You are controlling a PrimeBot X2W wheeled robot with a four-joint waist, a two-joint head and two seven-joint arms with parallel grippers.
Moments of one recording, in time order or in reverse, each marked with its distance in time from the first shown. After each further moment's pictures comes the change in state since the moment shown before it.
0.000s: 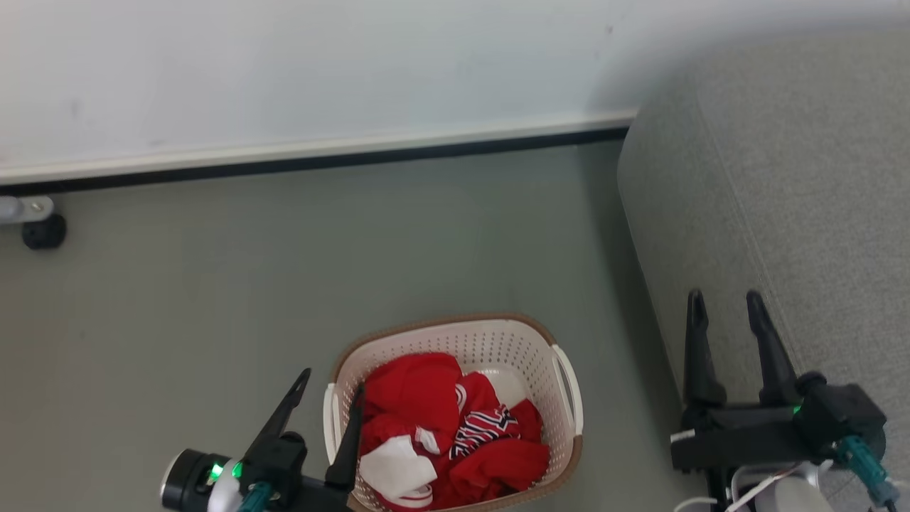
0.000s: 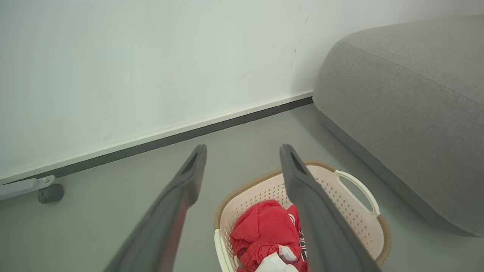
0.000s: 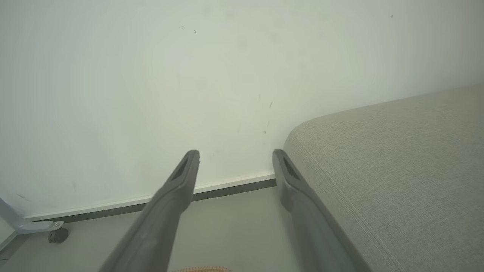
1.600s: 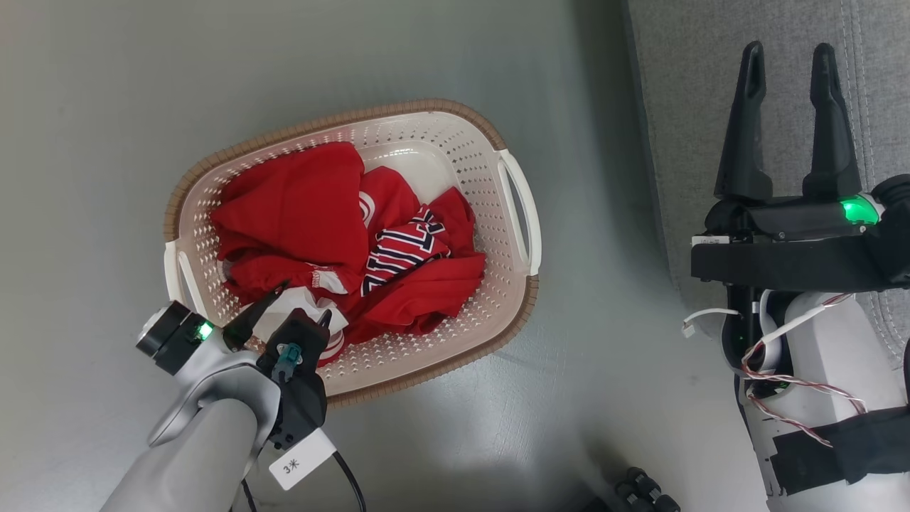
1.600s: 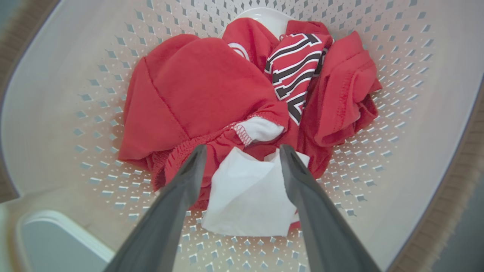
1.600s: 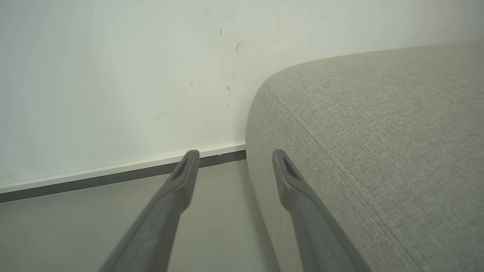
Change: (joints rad) left arm -0.491 0.074 -0.185 0.498 0.258 -0.087 0.124; right arm -0.442 0.005 -0.033 -0.013 0.012 0.026 -0.006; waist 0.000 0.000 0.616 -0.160
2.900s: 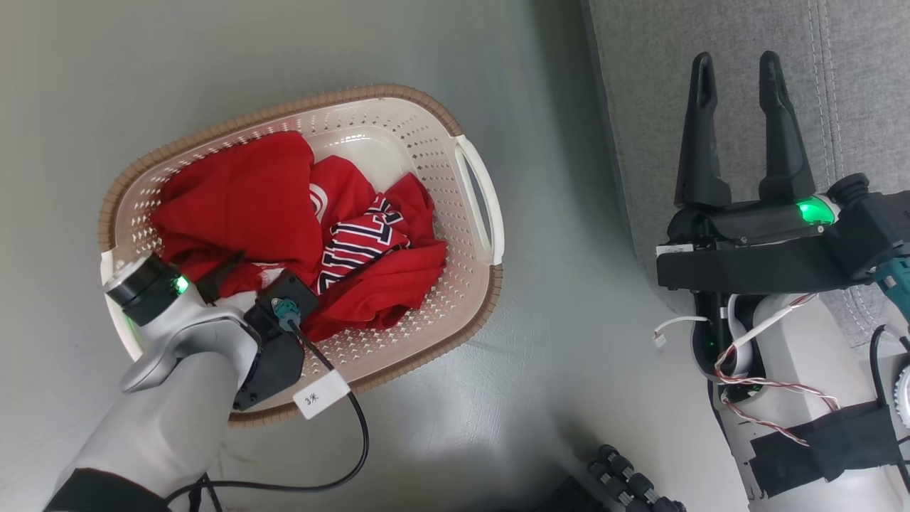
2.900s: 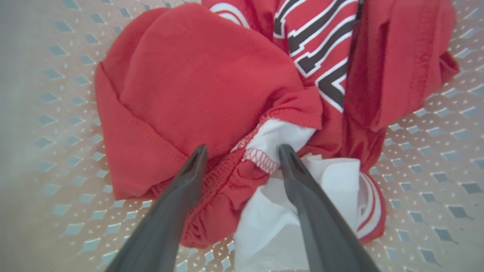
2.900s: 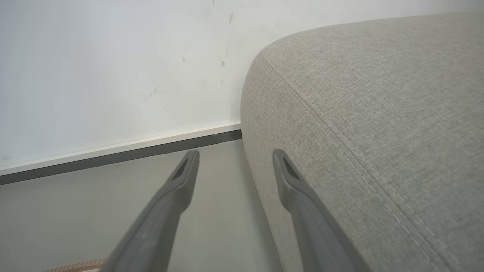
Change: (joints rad) left arm -0.191 0.005 -0.086 0.225 0.131 0.029 0.115; right arm -0.015 0.008 0.069 0.035 0.045 0.010 0.000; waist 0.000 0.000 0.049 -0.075
